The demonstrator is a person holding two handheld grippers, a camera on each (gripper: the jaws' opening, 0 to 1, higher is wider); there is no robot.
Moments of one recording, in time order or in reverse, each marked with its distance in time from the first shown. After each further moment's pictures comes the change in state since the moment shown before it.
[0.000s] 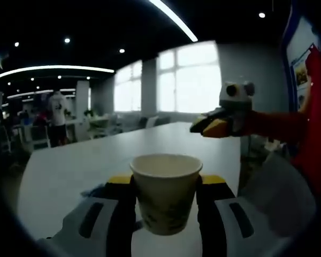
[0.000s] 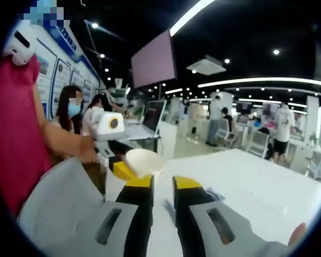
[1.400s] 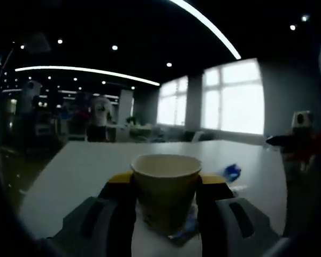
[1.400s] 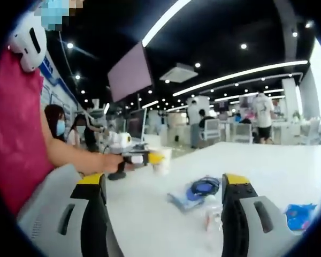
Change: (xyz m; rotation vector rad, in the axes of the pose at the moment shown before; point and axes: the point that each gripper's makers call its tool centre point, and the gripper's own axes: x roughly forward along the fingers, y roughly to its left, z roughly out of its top) left arm -0.014 0.155 -0.058 -0.091 -0.146 0.356; right arm -0.021 0.010 -0.050 0.187 -0.096 -0.169
